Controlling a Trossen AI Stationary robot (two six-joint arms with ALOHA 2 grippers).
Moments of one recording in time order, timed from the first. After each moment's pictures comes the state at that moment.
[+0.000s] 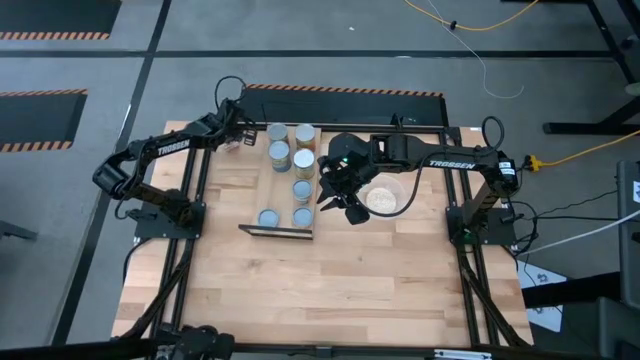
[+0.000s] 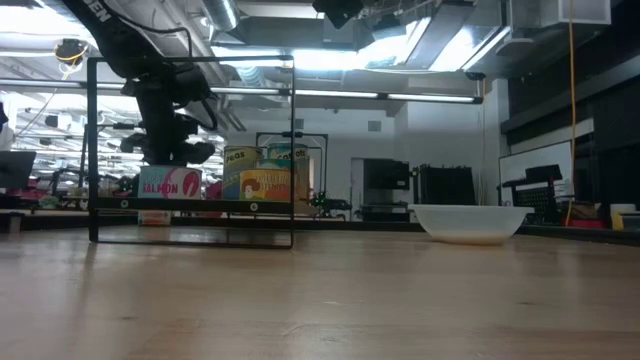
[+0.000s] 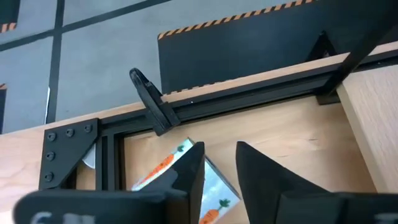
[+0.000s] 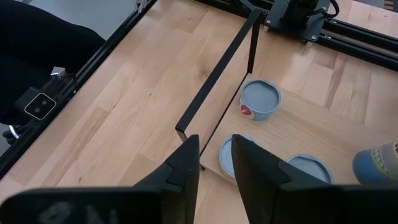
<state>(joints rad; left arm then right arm) 0.97 1.36 0.73 -0.27 -0.37 -0.26 -0.07 1.76 1.78 -0.85 -0.39 -0.40</state>
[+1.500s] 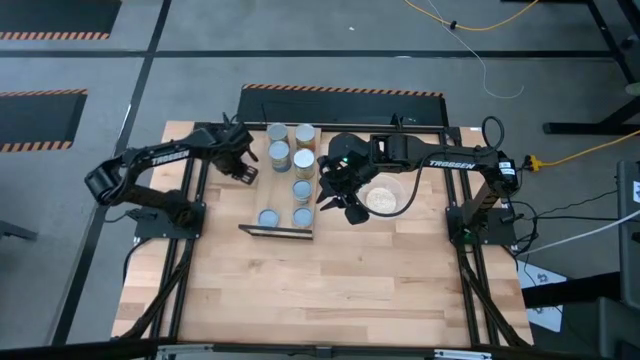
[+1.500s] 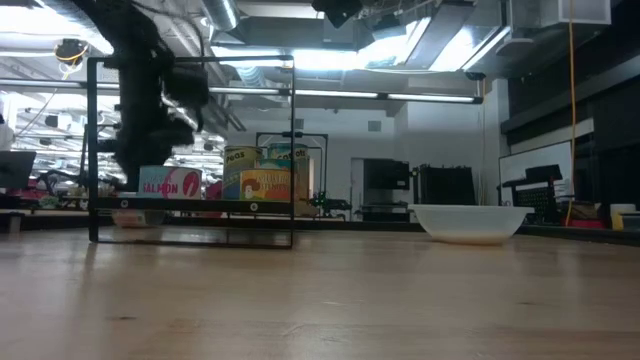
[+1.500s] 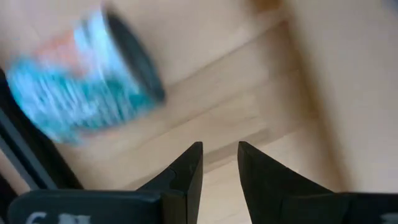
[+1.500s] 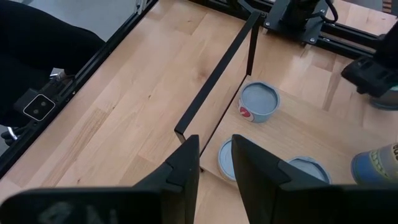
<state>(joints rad) 0.75 1.27 0.75 -0.83 -0.04 -0.37 -0.07 1.76 1.78 -0.84 -0.40 -0.40</state>
